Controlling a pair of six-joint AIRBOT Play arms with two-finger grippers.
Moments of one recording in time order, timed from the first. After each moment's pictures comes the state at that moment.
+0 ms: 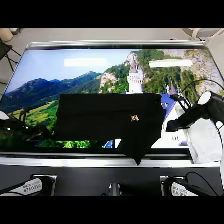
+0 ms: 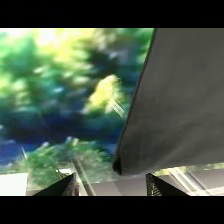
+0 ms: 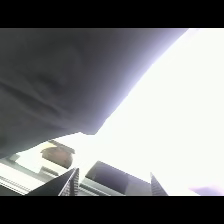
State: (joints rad) left arm 0.45 -1.29 0.76 1.17 -1.30 -1.20; right arm -0.21 -1.31 1.00 -1.33 1.42 0.97
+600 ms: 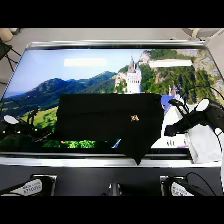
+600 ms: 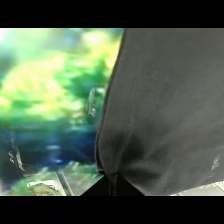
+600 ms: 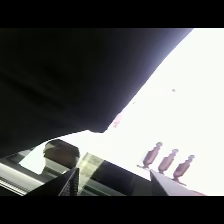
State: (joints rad) left arm 0.36 -1.30 0.68 1.09 -1.15 -1.23; right arm -0.21 -1.27 0.90 -1.31 1.37 0.95
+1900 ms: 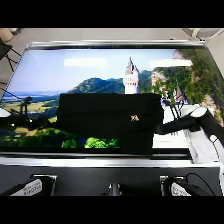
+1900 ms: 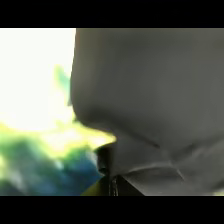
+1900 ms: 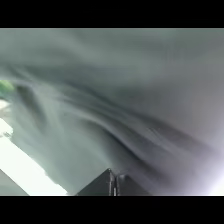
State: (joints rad) left arm 0.35 -1.21 0.81 0.99 -1.16 -1.18; right arm -0.19 -1.23 0.80 -0.94 1.27 0.83
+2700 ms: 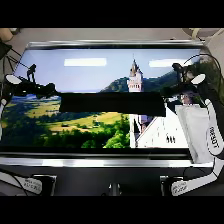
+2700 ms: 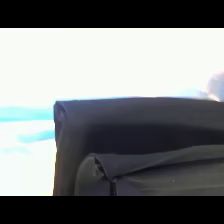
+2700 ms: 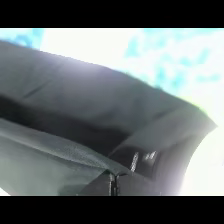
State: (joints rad) left arm 0.20 -1.72 1.48 0.96 -1.08 -1.32; right arm -0.18 -1.72 1.46 -0.99 1.01 0.92
